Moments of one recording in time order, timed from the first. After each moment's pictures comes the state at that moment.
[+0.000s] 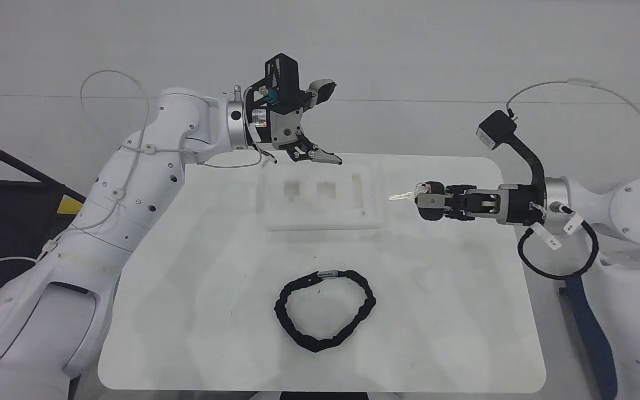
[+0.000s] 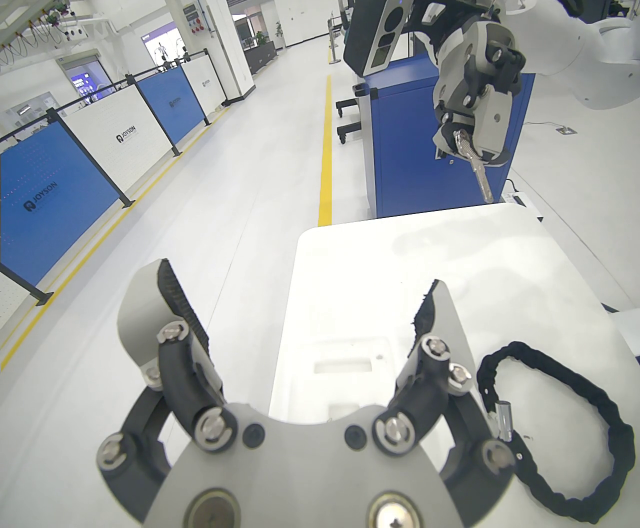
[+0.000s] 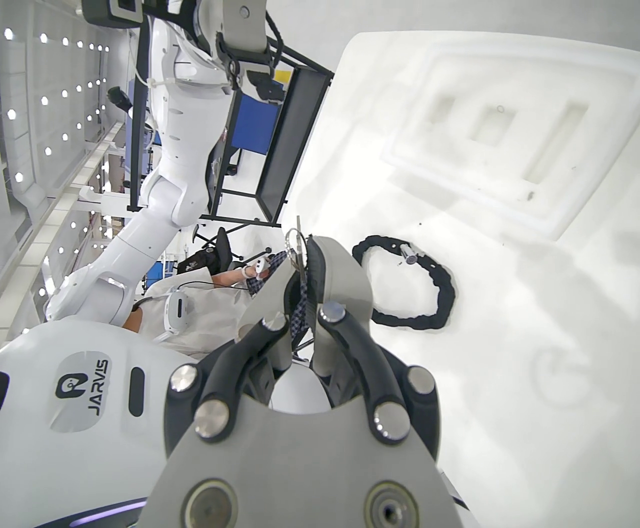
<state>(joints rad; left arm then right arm) 0.24 -1.09 -0.70 -1.12 1.06 -1.01 0.22 -0.87 -0.94 1.45 -1.83 0.23 0.12 1.33</state>
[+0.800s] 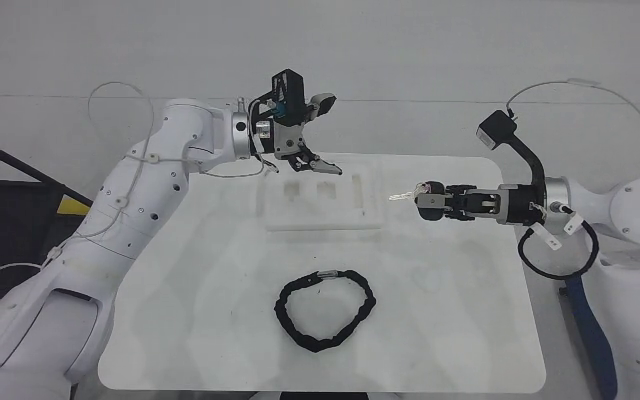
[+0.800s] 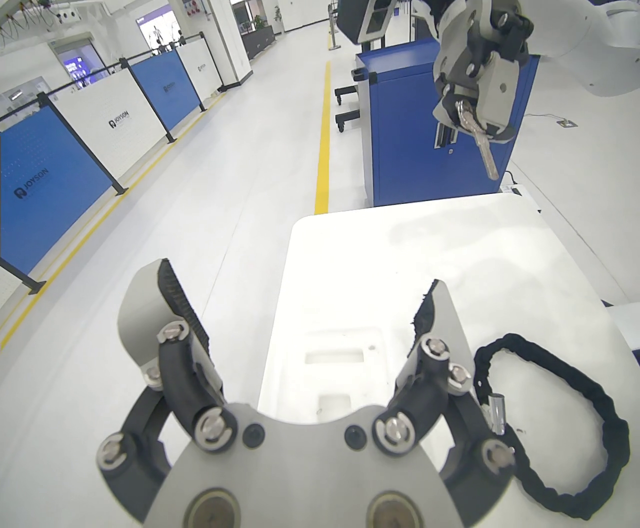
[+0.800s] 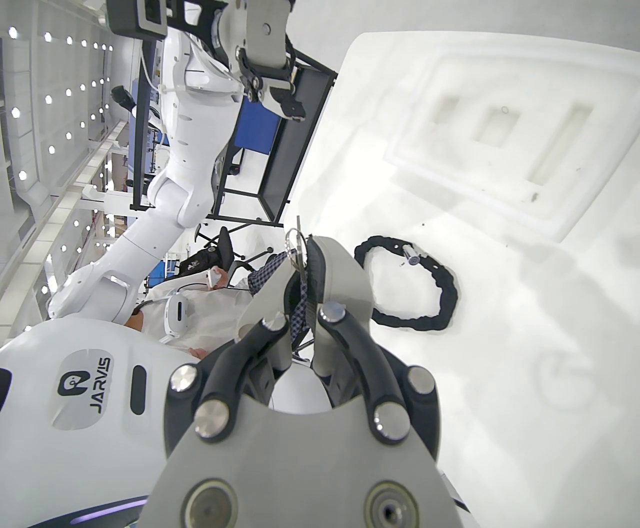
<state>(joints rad) 0.30 -1.08 -0.71 -1.16 1.04 -1.00 0.11 -0.87 -0.94 1.45 -1.83 0.23 0.12 1.33</state>
